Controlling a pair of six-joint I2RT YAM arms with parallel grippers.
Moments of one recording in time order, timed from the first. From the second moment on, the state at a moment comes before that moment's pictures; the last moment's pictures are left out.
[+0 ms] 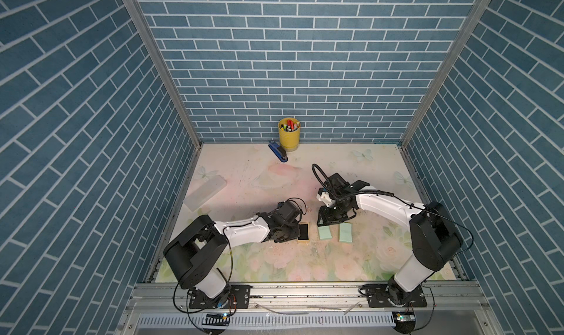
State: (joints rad) left arm -0.85 1.57 0.74 -0.25 0.07 -1.02; right arm 0.68 1.67 1.12 -0.83 -0.35 0.32
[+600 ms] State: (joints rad) left arm -0.90 1.52 0.71 -0.23 0.03 -1.08; right arm 0.75 1.75 1.15 -0.89 -0.23 0.36
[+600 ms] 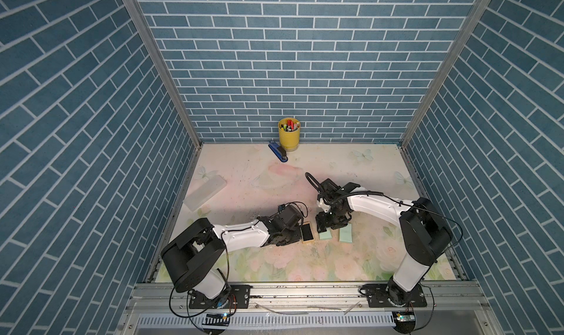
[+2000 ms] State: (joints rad) left arm -0.87 1.43 0.71 -0.29 -0.02 -0.94; right arm 0.80 1.75 1.26 -0.93 -0.27 0.43
